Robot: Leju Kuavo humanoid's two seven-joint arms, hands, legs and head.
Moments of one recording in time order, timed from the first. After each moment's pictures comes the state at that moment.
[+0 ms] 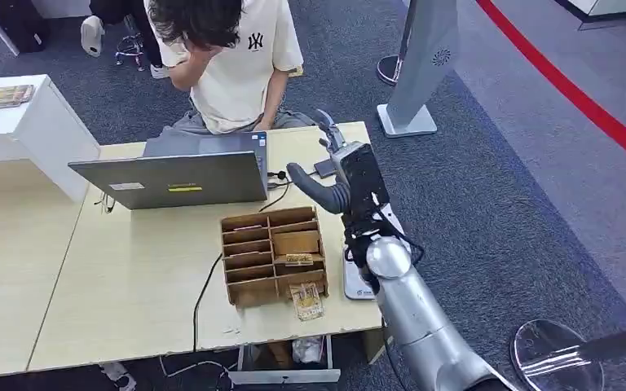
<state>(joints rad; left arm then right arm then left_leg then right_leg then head) 0.01 -0.30 0.95 -0.25 -0.21 0.28 0.18 -0.43 0.10 0.29 -1.31 0.09 -0.06 -0.17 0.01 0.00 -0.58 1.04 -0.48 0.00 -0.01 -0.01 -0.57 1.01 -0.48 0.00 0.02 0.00</state>
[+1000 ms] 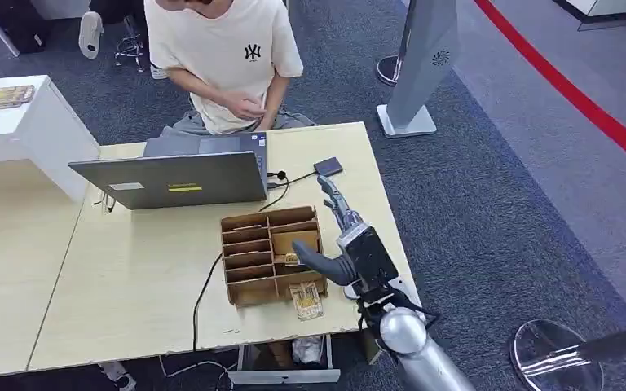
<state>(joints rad) 0.00 -0.30 0.93 -0.20 -0.03 0.31 0.13 -0.15 0.00 0.40 -1.51 0.16 -0.13 -0.18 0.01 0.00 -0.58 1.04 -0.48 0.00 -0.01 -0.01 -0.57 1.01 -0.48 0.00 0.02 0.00</state>
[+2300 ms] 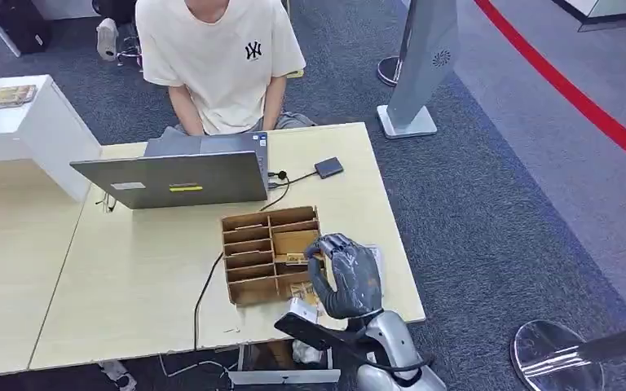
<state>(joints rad) -0.03 -0.30 0.79 -0.20 0.10 0.37 0.18 -0.06 -0.02 0.52 -1.45 0.97 -0.51 -0.01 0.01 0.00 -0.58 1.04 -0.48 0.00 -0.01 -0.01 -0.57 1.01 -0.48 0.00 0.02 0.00</state>
